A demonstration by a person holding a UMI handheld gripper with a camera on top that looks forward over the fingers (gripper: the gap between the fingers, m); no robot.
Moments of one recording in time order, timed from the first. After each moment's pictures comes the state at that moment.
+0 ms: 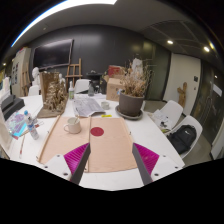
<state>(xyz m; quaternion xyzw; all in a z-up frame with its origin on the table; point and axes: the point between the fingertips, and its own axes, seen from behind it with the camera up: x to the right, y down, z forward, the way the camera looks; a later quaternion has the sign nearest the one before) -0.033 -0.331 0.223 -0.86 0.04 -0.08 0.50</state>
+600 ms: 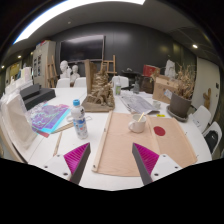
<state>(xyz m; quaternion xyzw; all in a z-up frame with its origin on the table) -0.348 -0.284 0.155 -0.87 -0.06 0.01 0.50</state>
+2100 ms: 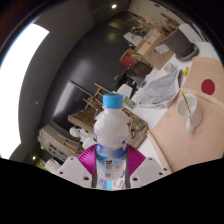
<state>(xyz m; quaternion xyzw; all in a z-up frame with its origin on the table) -0.445 -0.024 0.195 -0.72 0.26 0.38 0.51</state>
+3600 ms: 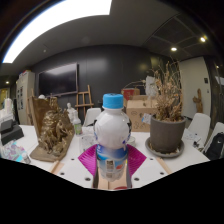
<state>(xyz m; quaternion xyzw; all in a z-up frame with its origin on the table) -0.089 0.035 0.198 -0.77 0.03 0.02 0.64</state>
